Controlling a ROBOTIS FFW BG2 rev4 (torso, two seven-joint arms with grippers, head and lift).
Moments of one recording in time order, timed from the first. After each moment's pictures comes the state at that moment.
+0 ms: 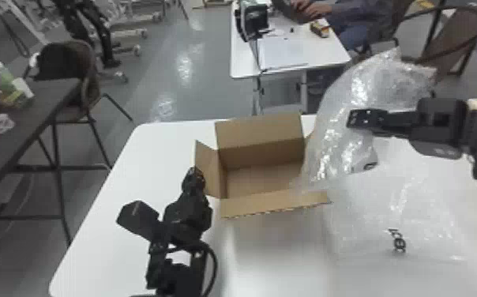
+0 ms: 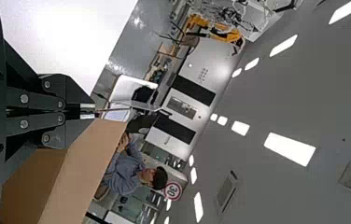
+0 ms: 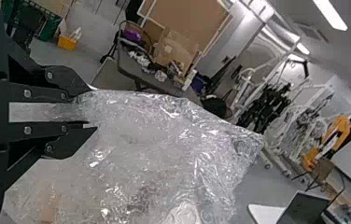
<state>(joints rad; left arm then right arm) 0.24 0.08 -0.09 -1.63 0.51 -0.35 0.05 -0.31 -0.08 -0.24 -1.92 -1.48 1.47 -0.25</state>
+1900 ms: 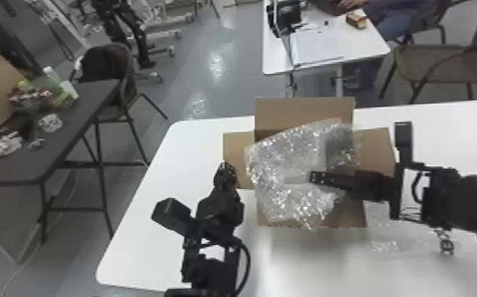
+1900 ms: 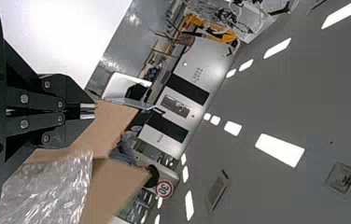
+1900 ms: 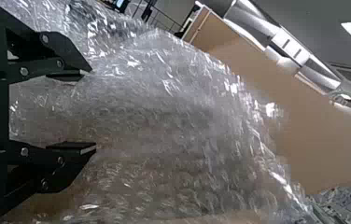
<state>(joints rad) 0.24 0.10 -0.11 -1.64 0.55 -0.40 0.05 -0.47 0.00 0.20 -1.07 -0.50 0.83 0.85</state>
